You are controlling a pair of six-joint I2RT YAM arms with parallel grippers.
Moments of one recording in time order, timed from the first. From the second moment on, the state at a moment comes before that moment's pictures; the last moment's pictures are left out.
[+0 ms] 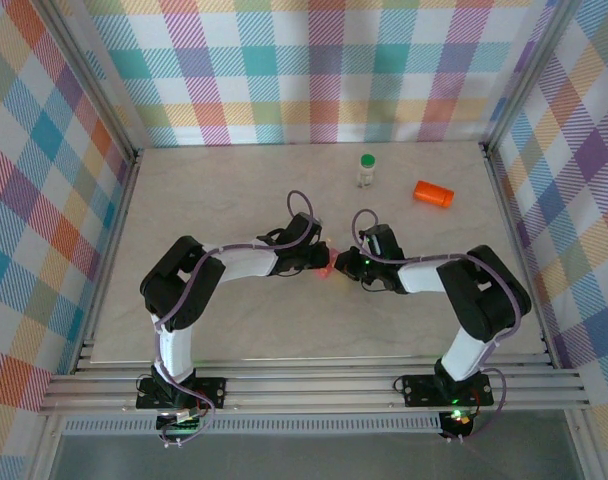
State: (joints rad) left arm -0.73 1.93 1.12 -0.06 0.10 -0.66; right arm 0.50 1.73 0.64 0.33 -0.40 0.94
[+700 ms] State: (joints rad) left arm -0.73 2.01 1.20 -0.04 0.07 -0.58; right arm 0.50 1.74 0.60 0.49 -0.27 0.99
